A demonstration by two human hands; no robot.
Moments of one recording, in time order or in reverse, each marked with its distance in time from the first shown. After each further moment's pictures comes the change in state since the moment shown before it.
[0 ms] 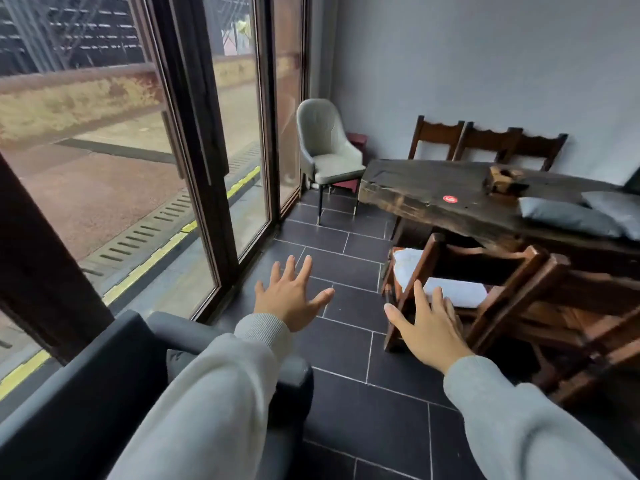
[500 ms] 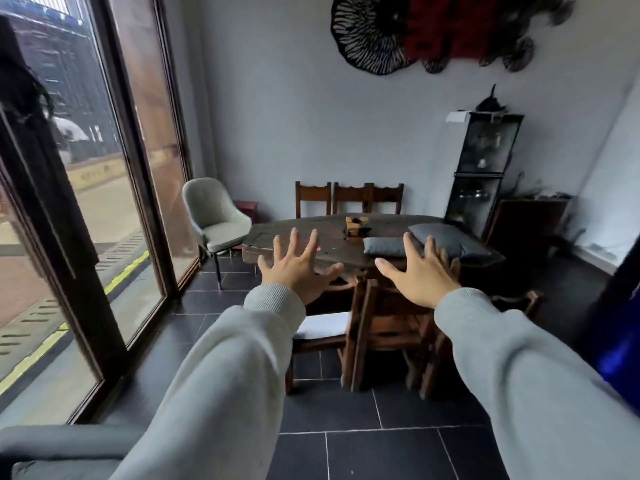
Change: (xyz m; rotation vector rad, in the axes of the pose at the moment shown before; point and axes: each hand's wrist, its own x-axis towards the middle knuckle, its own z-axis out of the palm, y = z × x) left_hand -0.132 0.439 -0.108 0.037 0.158 0.346; right_hand -0.138 0.233 -0.394 -0.075 0.275 0.158
